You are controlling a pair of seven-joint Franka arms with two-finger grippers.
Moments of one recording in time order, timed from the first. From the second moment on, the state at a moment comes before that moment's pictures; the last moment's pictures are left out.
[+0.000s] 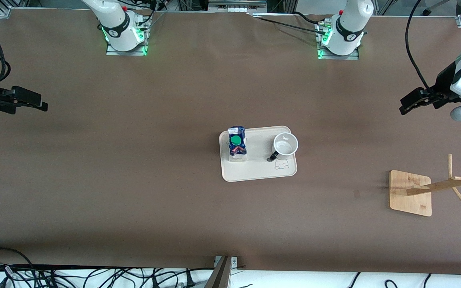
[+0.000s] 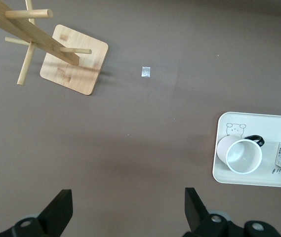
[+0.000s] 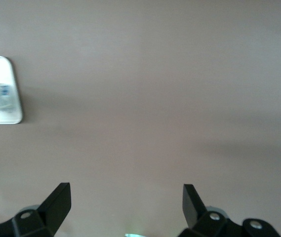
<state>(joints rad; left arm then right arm) -0.11 0.01 0.06 -1.63 0.00 1.66 -0.25 -0.04 0.22 0.00 -1.33 0.17 1.42 -0.08</state>
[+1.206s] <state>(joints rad) -0.09 0.01 0.07 -1.64 0.00 1.65 -0.08 0.38 0.35 0.02 -1.34 0.32 1.86 0.67</state>
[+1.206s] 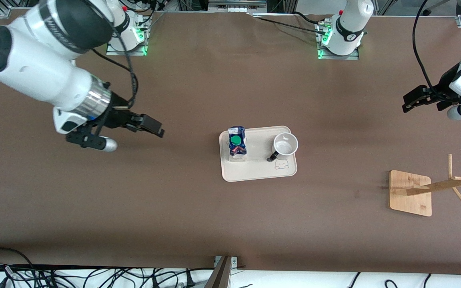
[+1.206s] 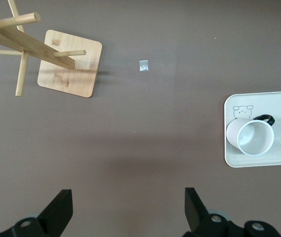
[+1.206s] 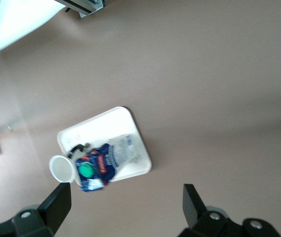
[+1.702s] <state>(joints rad) -0.09 0.02 0.07 -1.64 0.00 1.65 -0.08 0.47 0.42 0.02 -1.34 0.28 1.92 0.77</state>
